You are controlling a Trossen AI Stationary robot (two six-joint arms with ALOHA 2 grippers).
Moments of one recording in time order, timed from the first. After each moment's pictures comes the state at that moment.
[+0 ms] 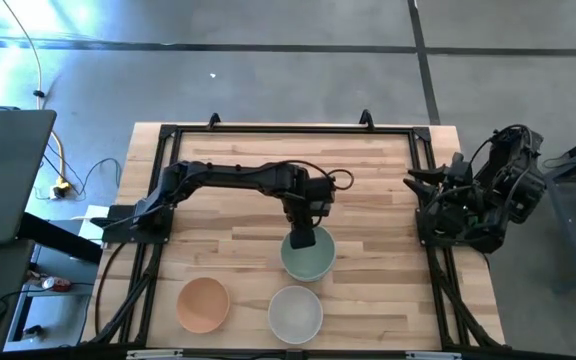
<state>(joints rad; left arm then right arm) 0.11 2.17 2.09 -1.18 0.25 -0.15 0.96 0.90 1.27 -1.55 1.29 1.28</state>
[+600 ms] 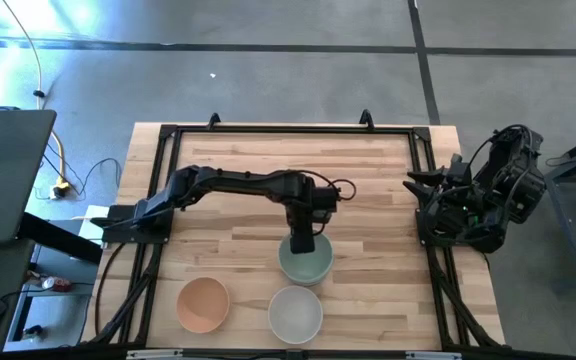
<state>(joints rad) 0.09 2.25 2.14 -1.26 0.20 -0.13 0.96 0.90 1.27 -1.53 1.26 1.28</state>
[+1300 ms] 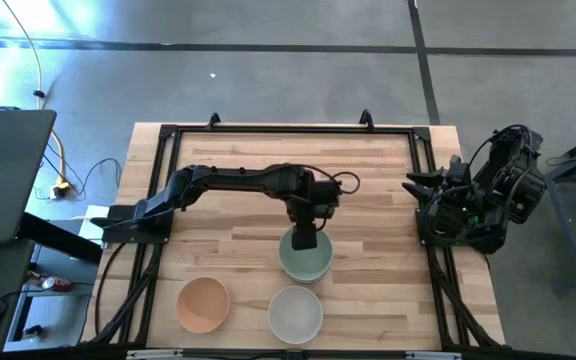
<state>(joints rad) 0.09 2.25 2.27 -1.32 0.16 -0.10 0.96 0.90 1.27 -1.51 1.24 1.28</state>
